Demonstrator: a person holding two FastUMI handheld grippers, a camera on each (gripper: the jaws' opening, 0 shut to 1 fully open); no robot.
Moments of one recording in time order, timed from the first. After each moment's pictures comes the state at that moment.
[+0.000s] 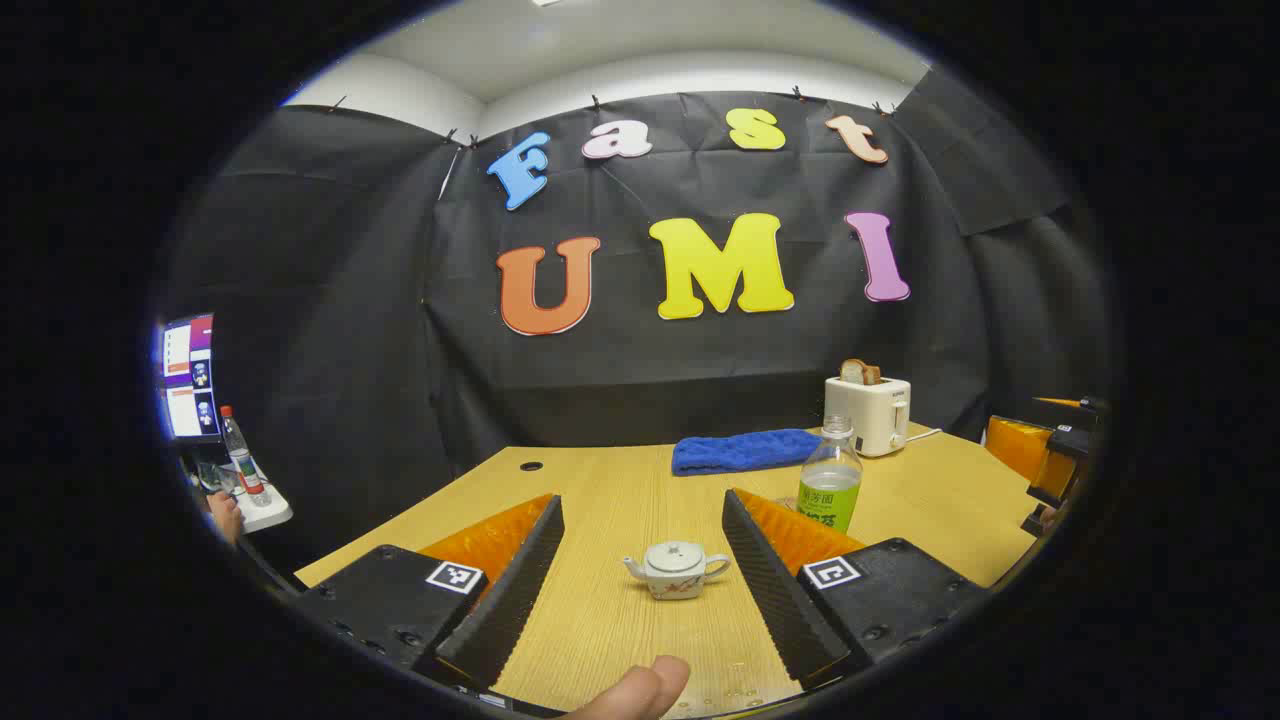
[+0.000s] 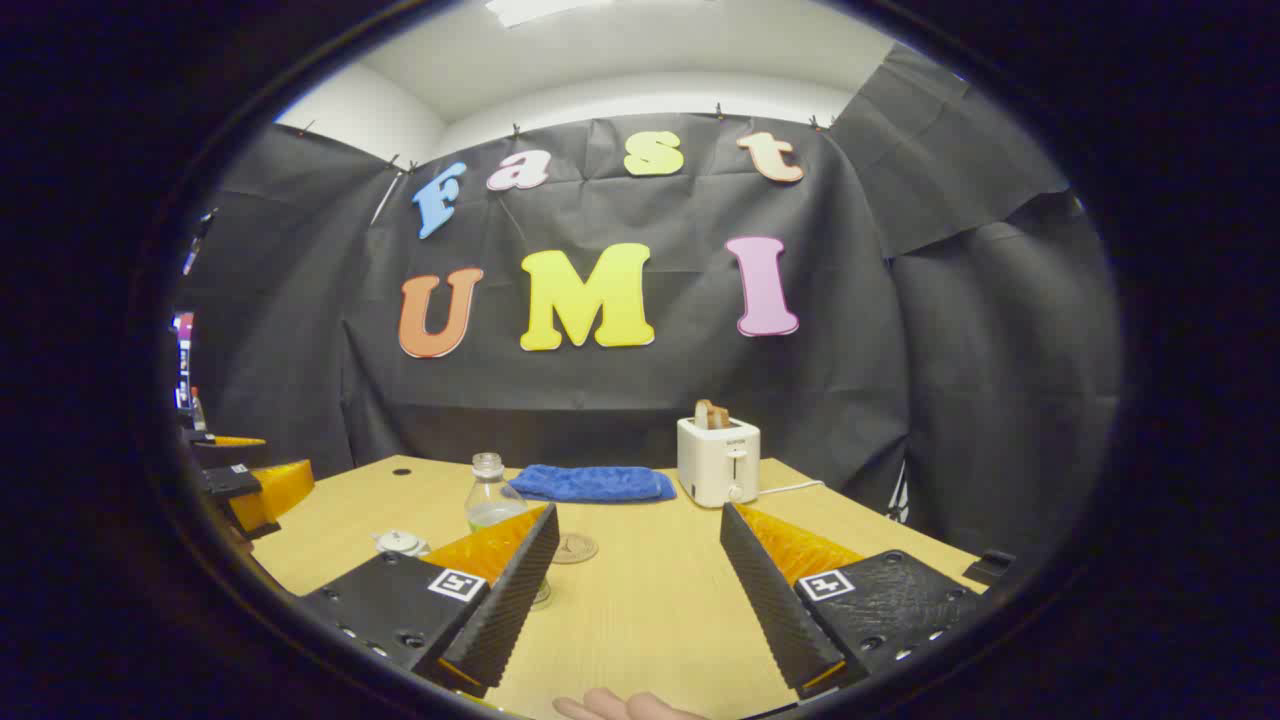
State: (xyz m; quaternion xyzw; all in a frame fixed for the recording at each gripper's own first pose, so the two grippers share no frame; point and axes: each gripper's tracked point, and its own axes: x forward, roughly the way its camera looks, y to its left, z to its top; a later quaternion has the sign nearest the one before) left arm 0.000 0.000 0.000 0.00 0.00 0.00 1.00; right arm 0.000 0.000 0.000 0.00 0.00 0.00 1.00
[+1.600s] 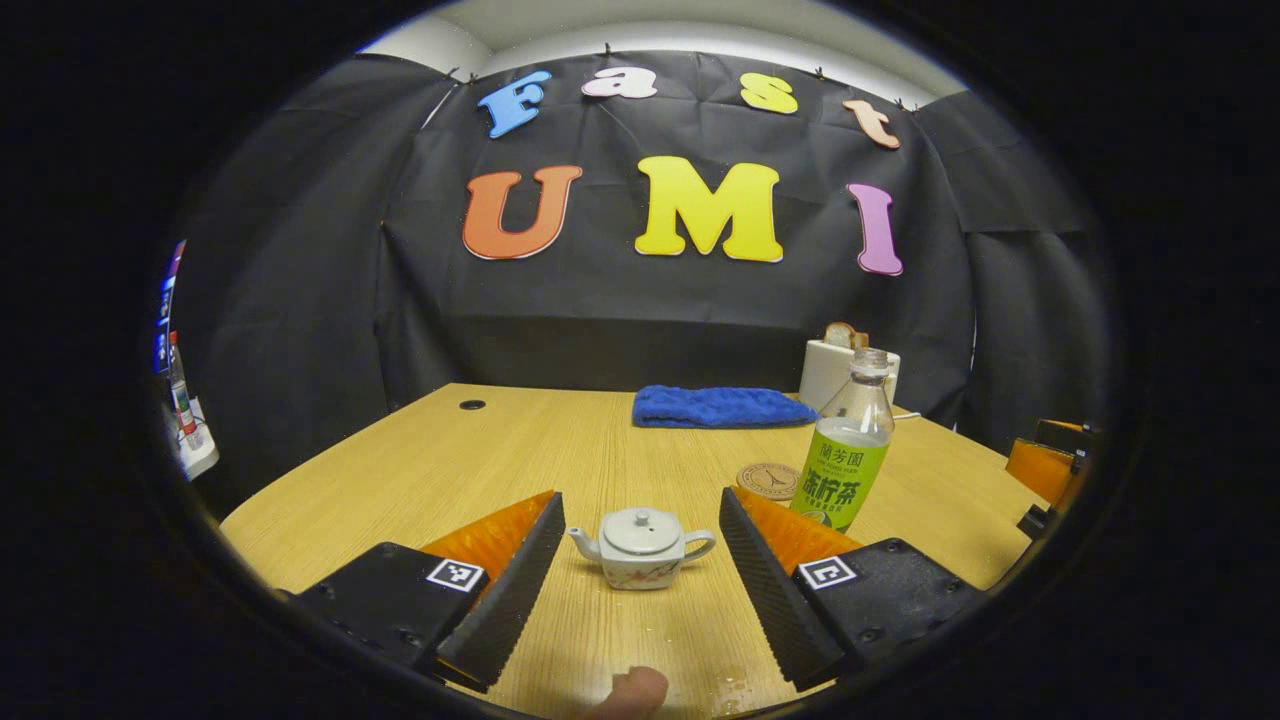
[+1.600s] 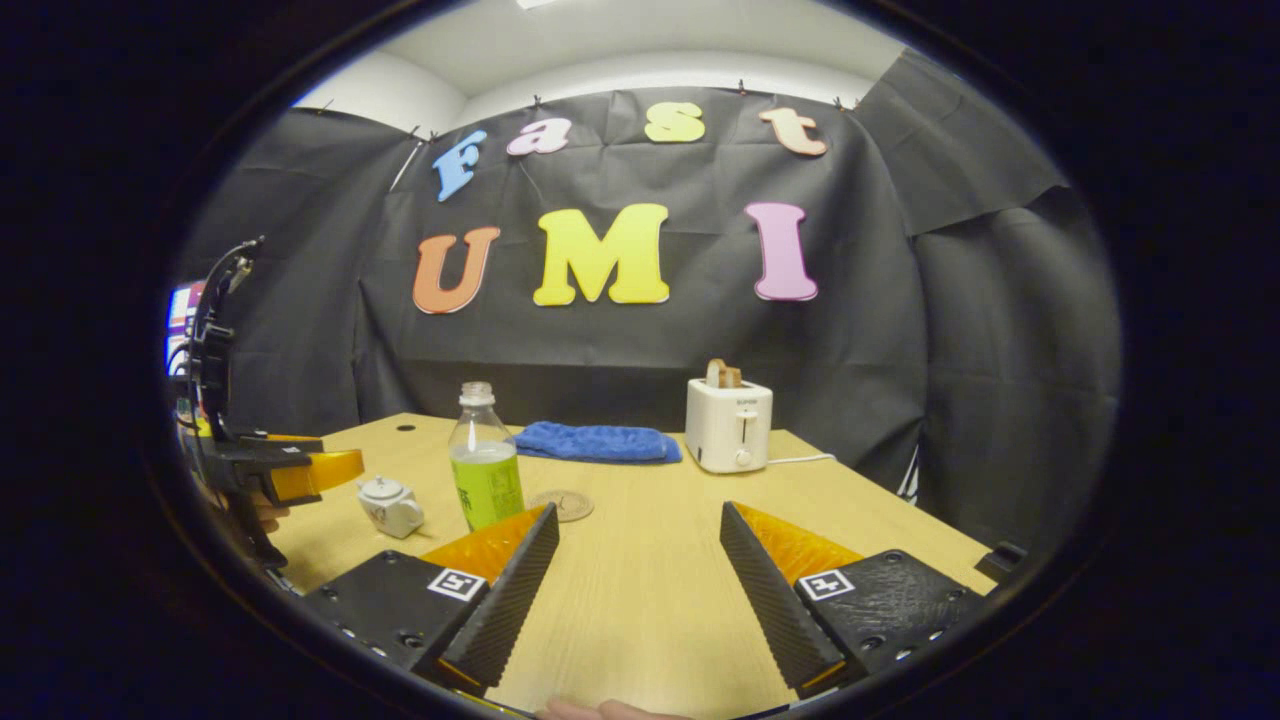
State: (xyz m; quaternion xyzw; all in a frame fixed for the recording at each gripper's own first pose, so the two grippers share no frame) left arm 0.066 -0.022 -0.078 -0.04 0.07 -0.06 0.99; right arm 0.014 -0.012 -0.060 -0.02 0.04 0.04 1.00
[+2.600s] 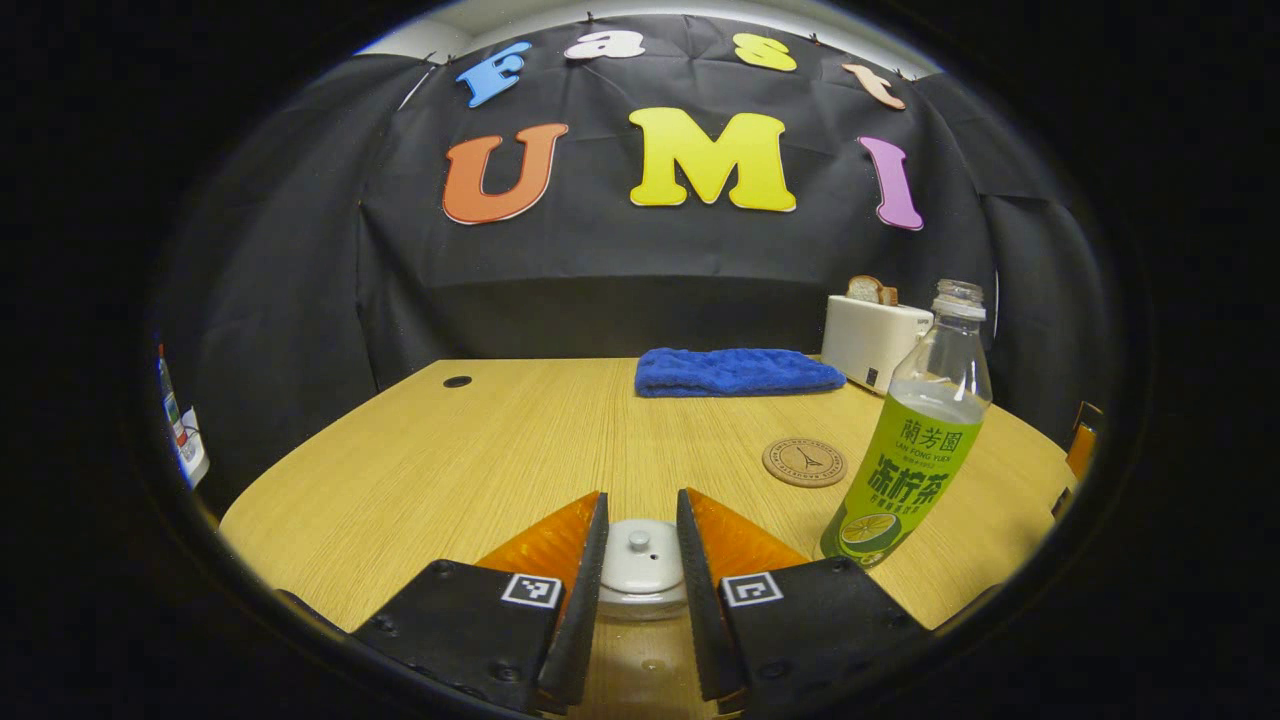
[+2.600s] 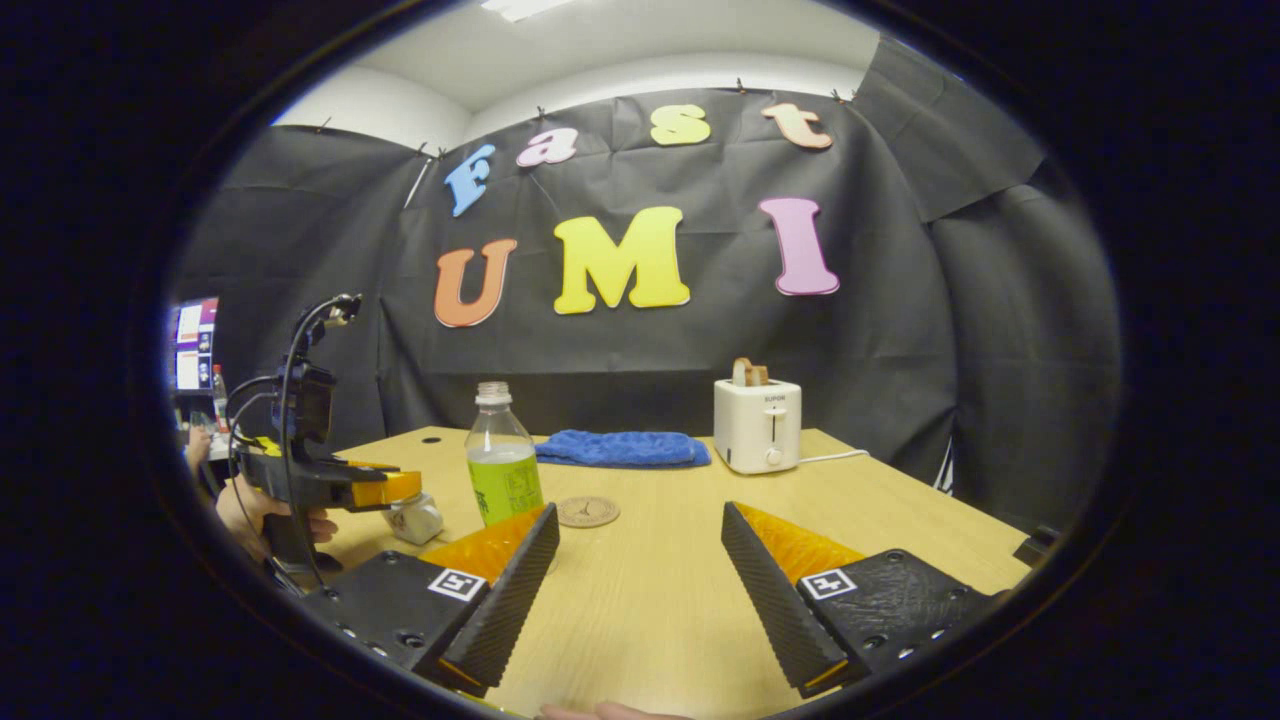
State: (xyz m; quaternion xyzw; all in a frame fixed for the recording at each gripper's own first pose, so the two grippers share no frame) left arm 0.120 -0.028 -0.108 -0.02 0.12 -0.05 0.99; right arm 0.025 -0.004 -0.069 -0.01 0.03 0.07 1.00
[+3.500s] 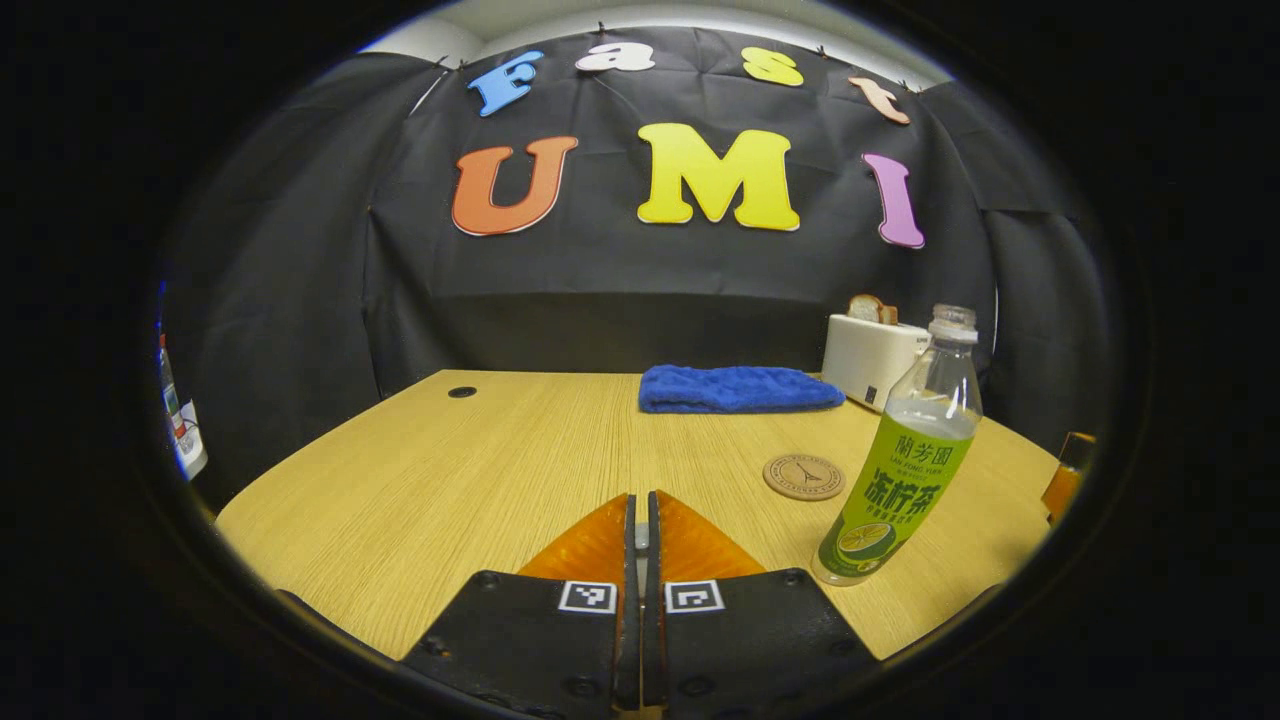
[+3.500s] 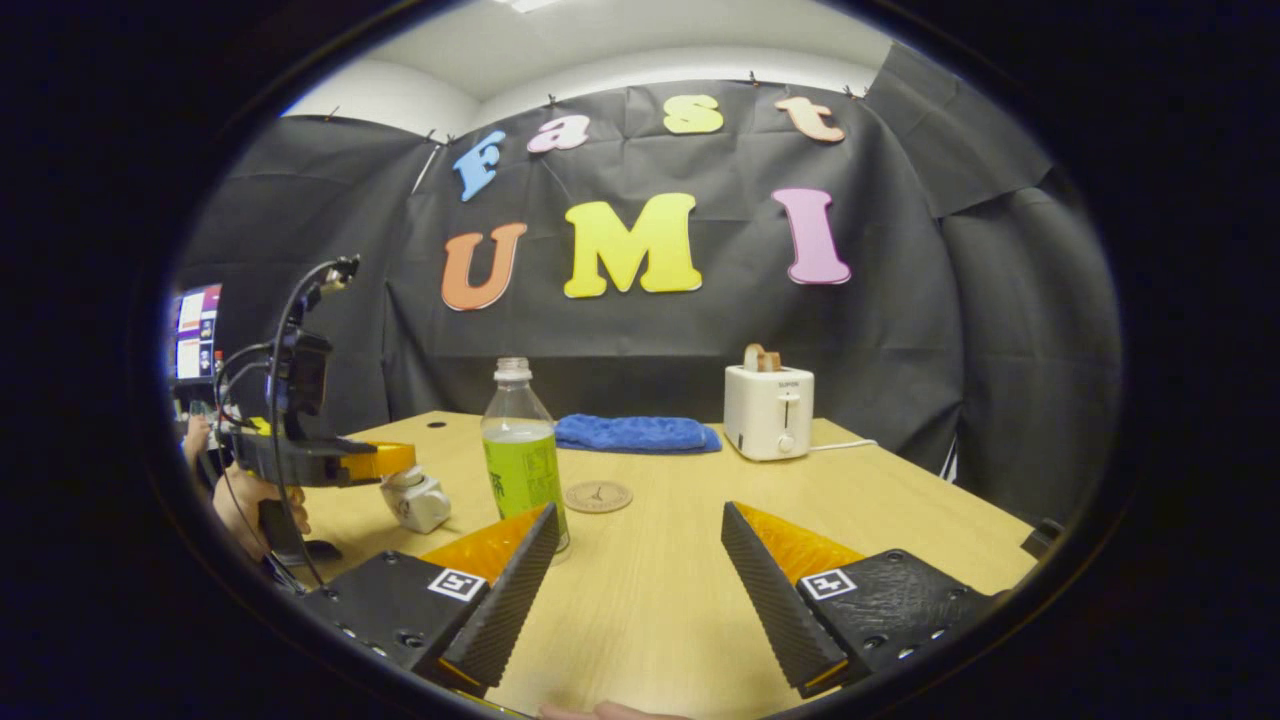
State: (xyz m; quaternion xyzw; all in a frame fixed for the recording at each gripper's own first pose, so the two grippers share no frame) left arm 0.114 -0.023 -0.090 -0.04 0.08 -0.05 0.99; right arm 0.024 0.014 -0.091 -0.02 0.05 0.07 1.00
